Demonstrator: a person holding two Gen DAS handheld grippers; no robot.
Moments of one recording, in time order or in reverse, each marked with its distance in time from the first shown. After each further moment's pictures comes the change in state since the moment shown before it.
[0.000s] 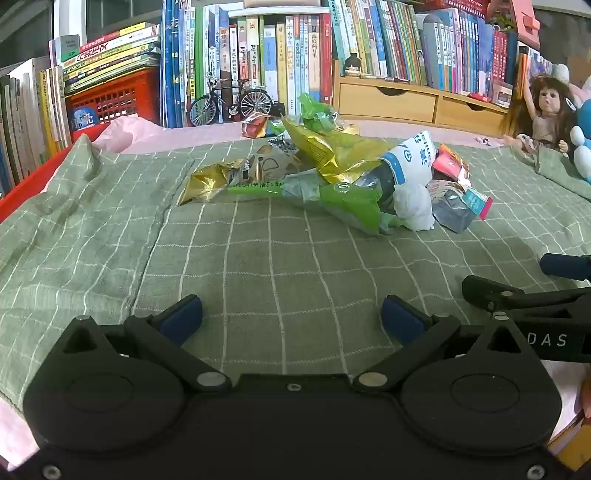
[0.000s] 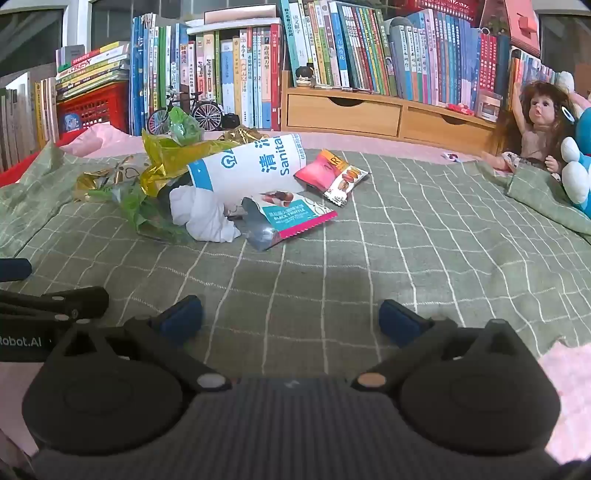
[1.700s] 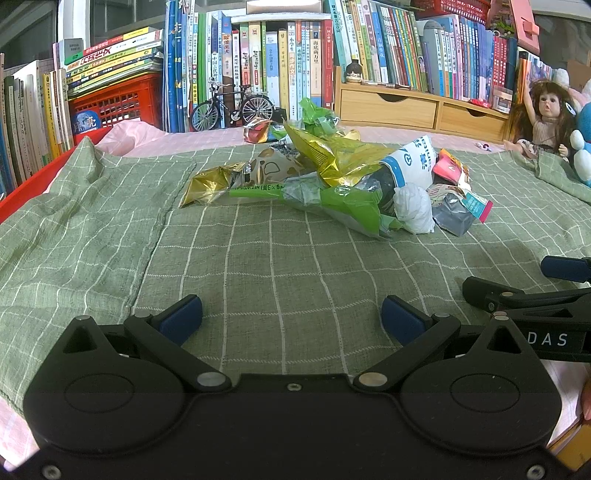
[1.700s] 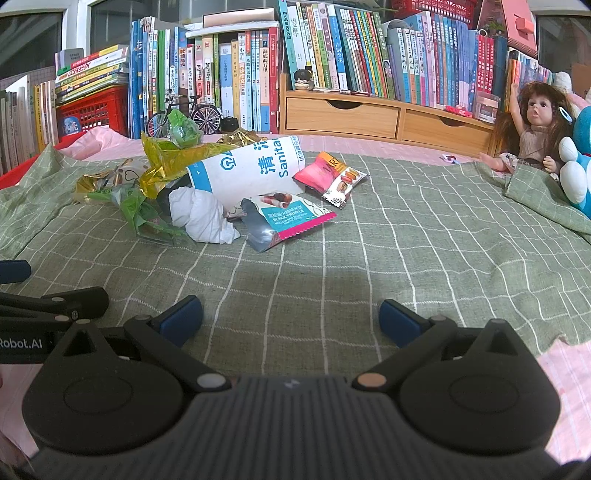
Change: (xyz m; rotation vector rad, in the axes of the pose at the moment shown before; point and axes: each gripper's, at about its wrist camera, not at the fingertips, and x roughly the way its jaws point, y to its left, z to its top) left arm -0.003 -0.002 -0.002 -0.006 -0.019 0.001; right arm -0.002 -0.001 -0.002 0.002 -0.008 0.001
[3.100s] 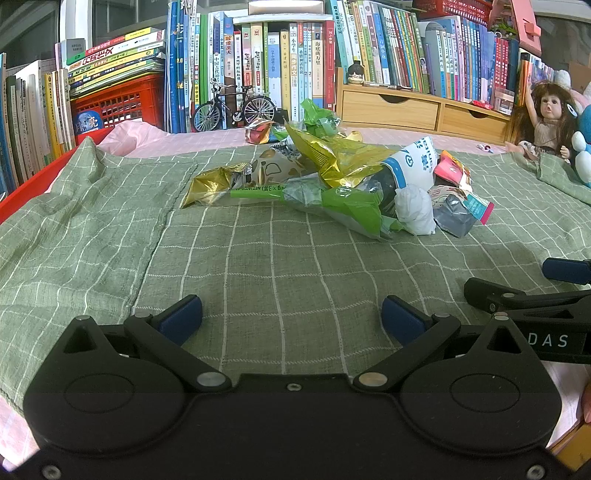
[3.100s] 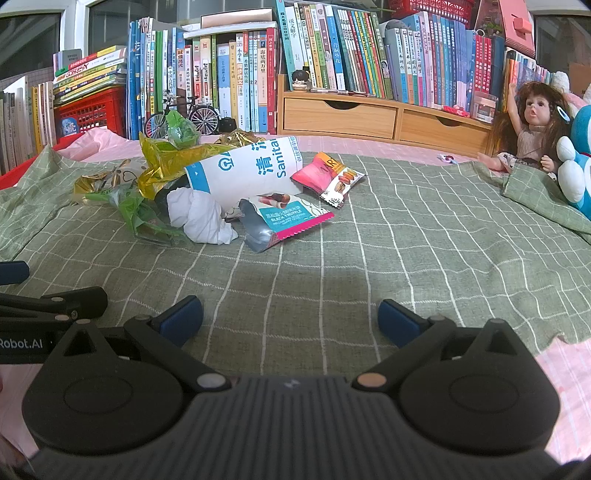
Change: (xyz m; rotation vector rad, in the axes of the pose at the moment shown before) left arm -0.004 0.004 0.005 -0.002 -0.002 0.001; right arm 0.000 0.001 0.000 0.003 -0.002 -0.004
